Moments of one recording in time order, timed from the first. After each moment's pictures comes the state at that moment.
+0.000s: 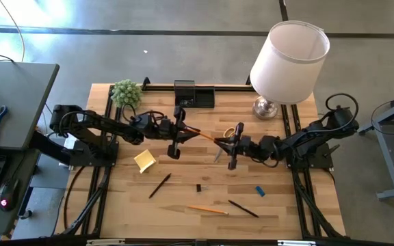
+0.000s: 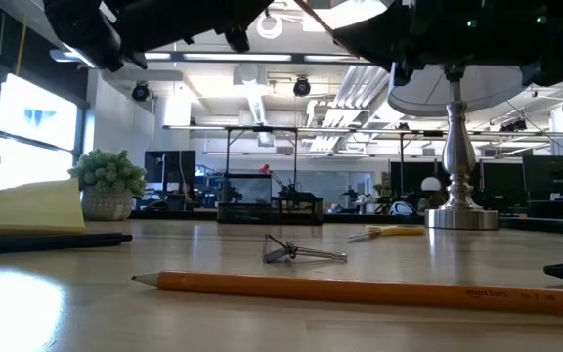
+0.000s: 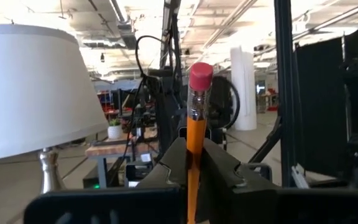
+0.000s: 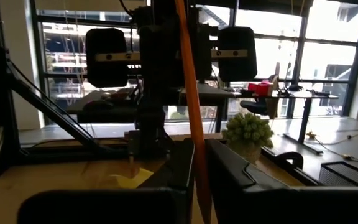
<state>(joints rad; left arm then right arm) 0.18 1.51 0.63 1.17 0.17 0.04 0.21 1.48 0.43 1.23 0.41 -0.11</state>
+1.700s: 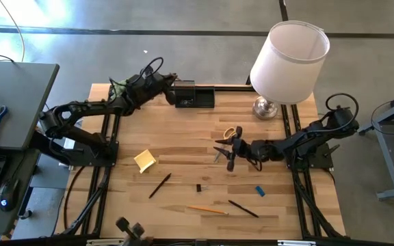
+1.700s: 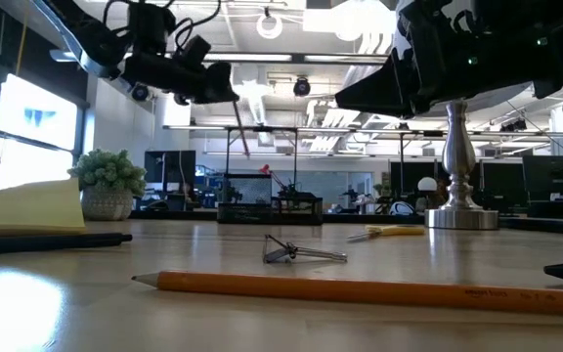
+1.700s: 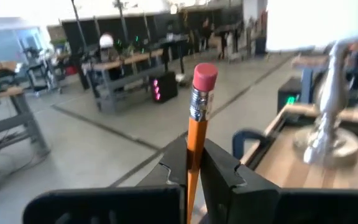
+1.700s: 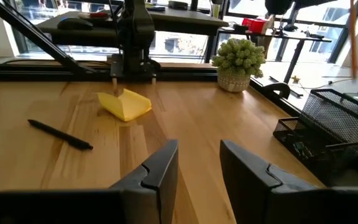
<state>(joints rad) 0.76 1.37 0.66 0.68 -0.07 0.16 0.21 1.48 0.43 0.89 0.48 -0.03</state>
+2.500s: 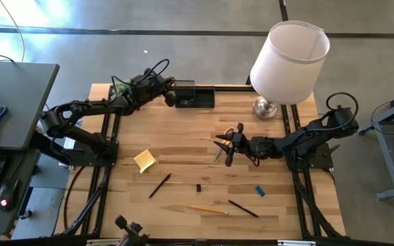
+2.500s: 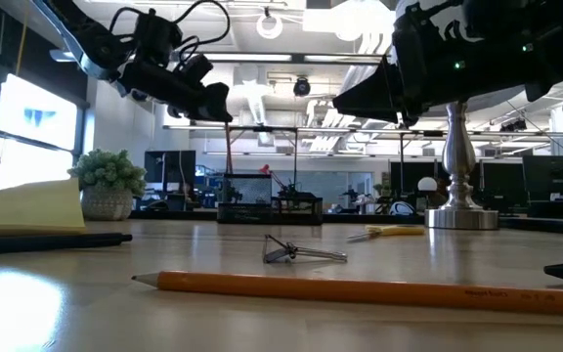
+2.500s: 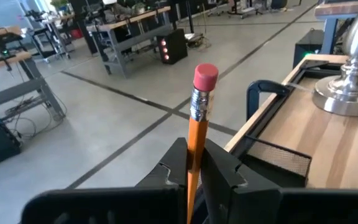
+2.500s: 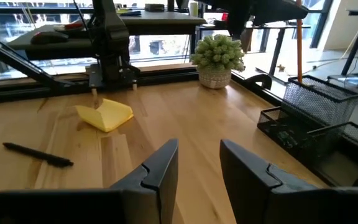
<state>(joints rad) 0.79 1.39 0.66 0.54 -0.12 0.18 0.17 1.48 0.43 0.90 0.50 0.06</state>
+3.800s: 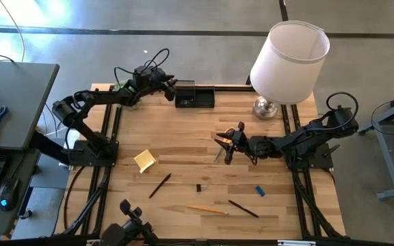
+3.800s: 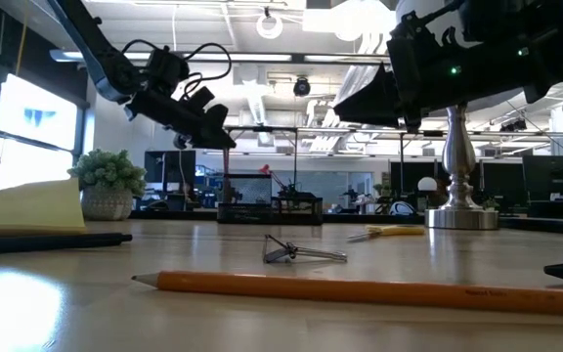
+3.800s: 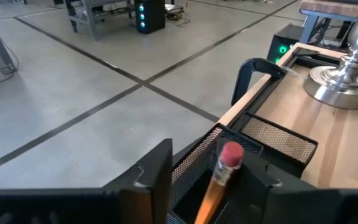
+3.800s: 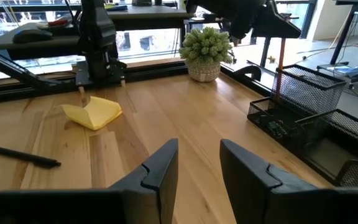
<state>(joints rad) 0.96 1.58 0.74 0.52 0.16 0.05 0.15 1.48 0.43 0.87 0.52 0.10</state>
